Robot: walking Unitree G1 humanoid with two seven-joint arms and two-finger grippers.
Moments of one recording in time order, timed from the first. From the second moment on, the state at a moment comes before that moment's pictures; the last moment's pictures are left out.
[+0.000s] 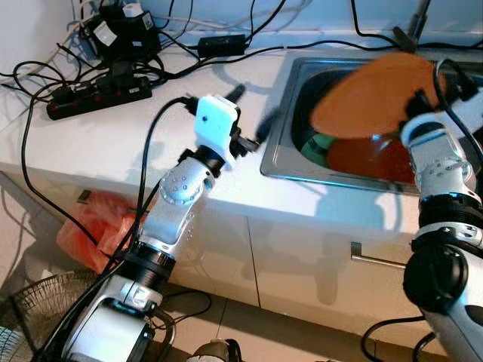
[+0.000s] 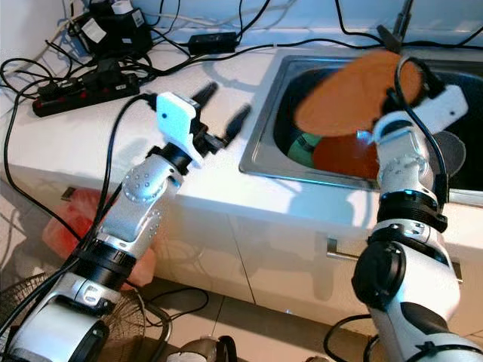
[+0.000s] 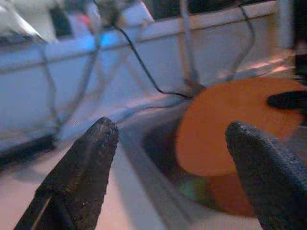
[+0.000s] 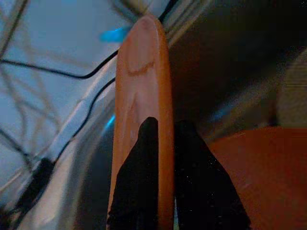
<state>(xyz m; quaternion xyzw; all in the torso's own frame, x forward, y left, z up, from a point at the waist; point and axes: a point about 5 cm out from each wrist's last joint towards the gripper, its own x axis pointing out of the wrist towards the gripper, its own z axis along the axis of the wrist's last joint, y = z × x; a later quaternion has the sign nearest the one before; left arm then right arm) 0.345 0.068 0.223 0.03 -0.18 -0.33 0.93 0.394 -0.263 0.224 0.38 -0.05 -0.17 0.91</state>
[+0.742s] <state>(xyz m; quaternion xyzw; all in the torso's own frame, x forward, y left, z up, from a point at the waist) 0.334 0.067 0.196 0.05 0.01 -0.41 0.91 0.377 -0.302 0.189 0.26 0.02 -0.30 0.92</state>
